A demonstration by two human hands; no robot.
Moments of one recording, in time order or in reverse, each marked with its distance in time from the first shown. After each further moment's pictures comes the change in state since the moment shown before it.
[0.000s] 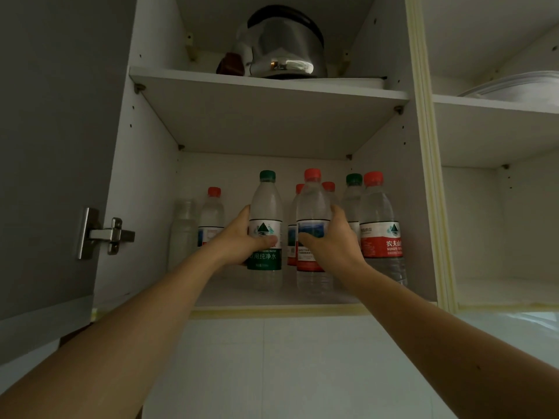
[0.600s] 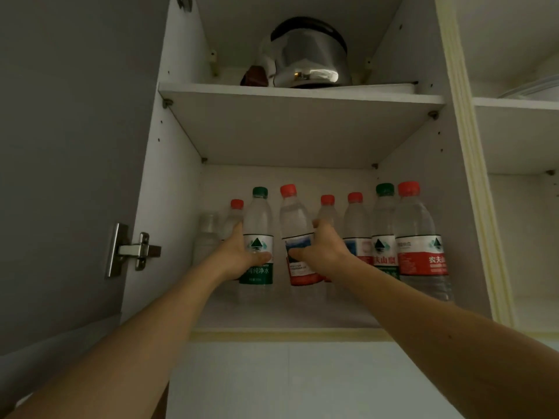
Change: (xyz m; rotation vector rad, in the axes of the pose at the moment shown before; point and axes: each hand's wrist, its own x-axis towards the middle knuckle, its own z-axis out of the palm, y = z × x) left_hand 0.010 -0.039 -0.038 0.108 0.124 -0.064; right_hand 0.046 -0.011 0.060 -0.058 -0.248 0.070
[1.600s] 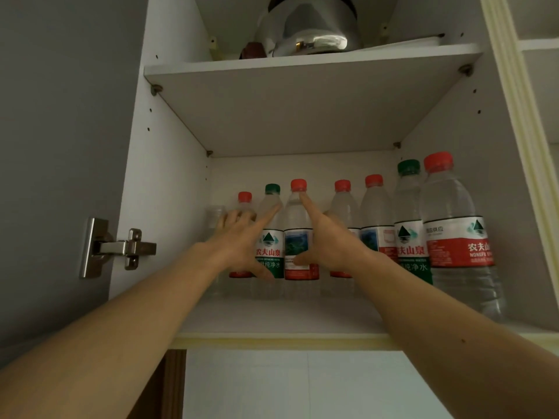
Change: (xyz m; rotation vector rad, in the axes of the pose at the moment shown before) left_hand 0.038 -0.014 -0.012 1.072 -0.019 0.166; right_hand 0.030 0.019 0.007 -0.381 -0.094 -0.253
